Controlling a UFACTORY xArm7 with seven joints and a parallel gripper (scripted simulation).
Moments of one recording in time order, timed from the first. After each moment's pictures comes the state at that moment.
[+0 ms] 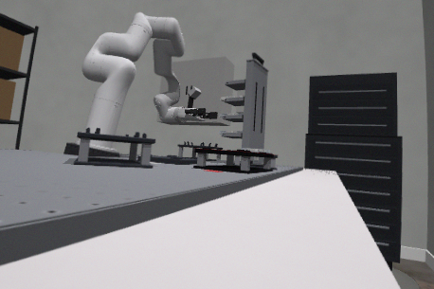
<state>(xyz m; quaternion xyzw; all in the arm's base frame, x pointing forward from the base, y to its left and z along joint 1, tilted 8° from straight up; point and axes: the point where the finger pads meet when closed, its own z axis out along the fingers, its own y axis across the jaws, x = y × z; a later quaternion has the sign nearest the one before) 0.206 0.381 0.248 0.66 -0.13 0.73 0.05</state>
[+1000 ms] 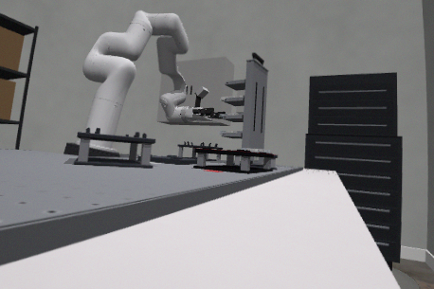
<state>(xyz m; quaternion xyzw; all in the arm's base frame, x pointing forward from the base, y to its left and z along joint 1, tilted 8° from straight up) 0.247 0.370 0.252 0.66 -0.13 0.73 0.05</state>
